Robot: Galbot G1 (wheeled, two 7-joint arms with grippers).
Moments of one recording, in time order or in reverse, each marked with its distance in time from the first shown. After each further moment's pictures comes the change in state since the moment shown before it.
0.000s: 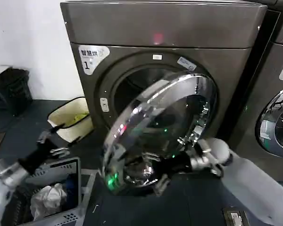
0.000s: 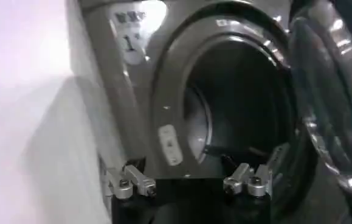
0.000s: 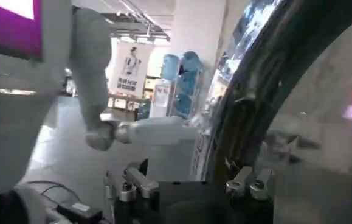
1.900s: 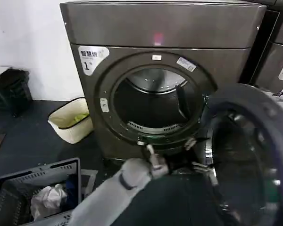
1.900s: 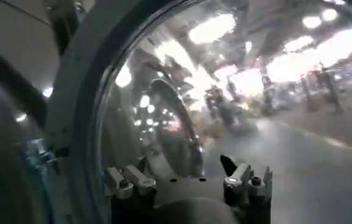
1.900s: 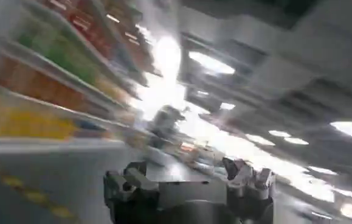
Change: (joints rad) left arm -0.609 -0.461 1.099 0.256 0.203 -0.094 -0.203; right arm -1.210 0.864 2.149 0.278 -0.670 -0.317 1.640
